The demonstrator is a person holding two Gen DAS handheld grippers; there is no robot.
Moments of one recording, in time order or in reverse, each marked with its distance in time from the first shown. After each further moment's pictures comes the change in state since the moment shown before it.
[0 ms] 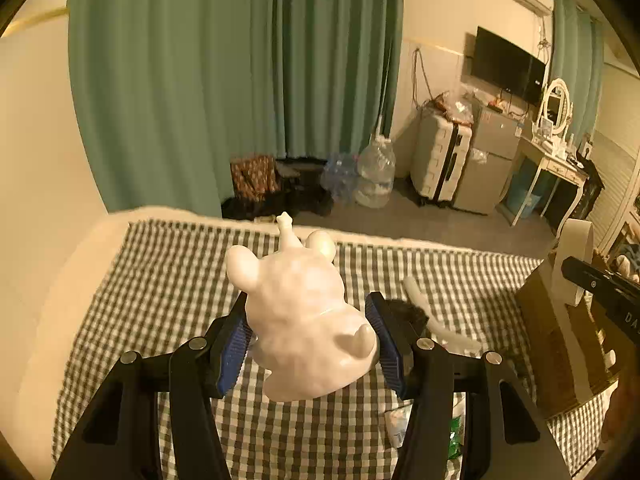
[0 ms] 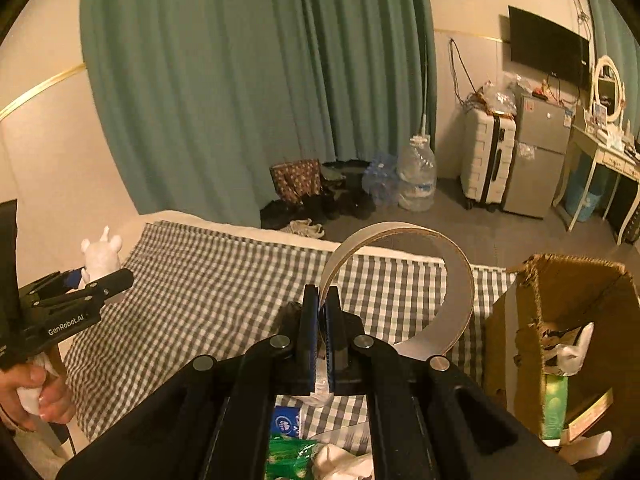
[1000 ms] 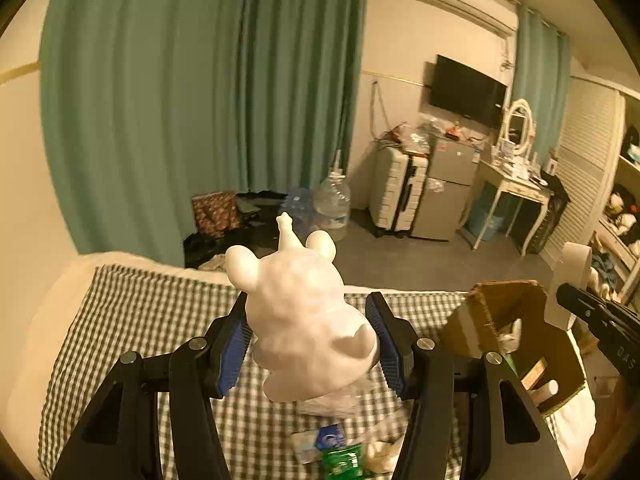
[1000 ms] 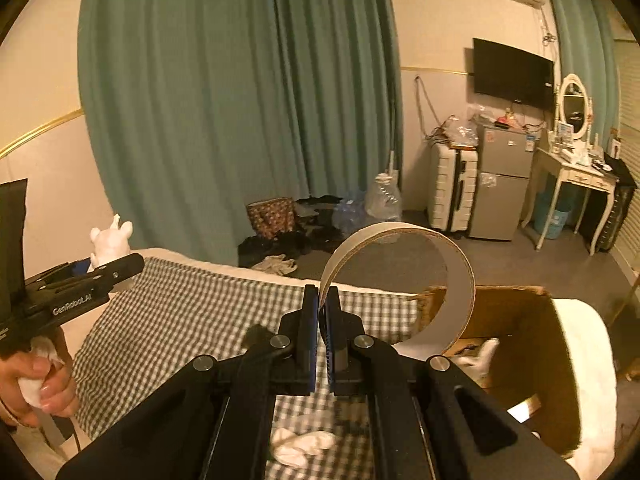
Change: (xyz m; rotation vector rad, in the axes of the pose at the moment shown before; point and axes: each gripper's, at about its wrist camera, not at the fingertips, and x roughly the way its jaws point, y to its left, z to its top) left arm -0.056 -0.095 0.046 0.032 -0.102 -0.127; right arm -0.120 -0.056 0.014 0.030 -0.121 -0.085
